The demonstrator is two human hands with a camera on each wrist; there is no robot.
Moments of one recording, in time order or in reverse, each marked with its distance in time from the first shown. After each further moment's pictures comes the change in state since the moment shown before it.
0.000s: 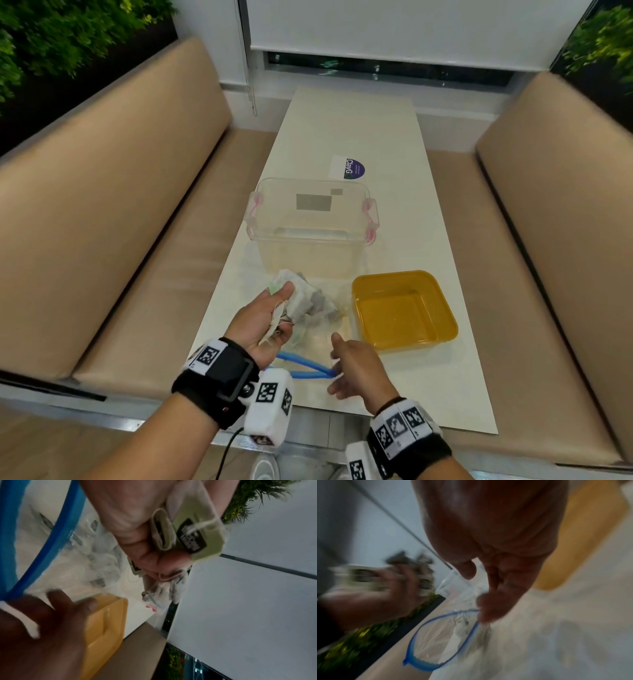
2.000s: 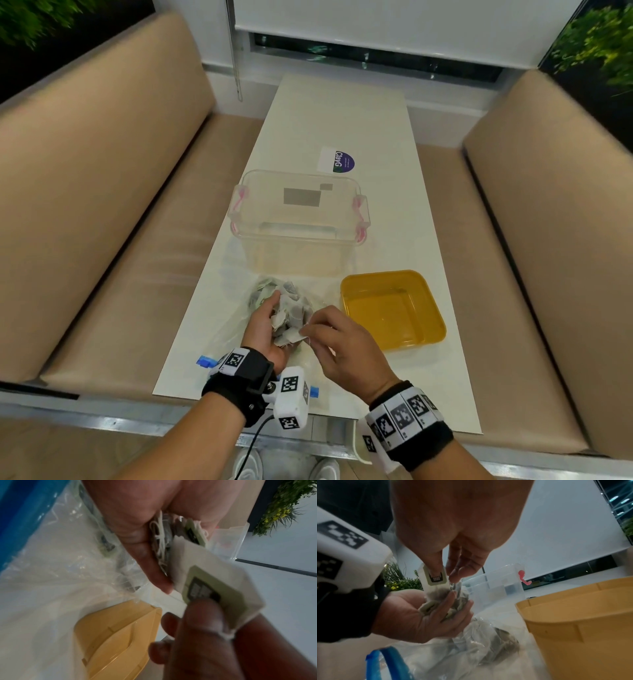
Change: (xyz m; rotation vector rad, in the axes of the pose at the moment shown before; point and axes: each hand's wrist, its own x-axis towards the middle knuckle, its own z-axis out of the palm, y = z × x) left_hand 0.071 -0.050 -0.009 -0.238 0.003 -0.170; right_hand 0.013 -0.018 -0.018 -0.700 0.094 -1.266
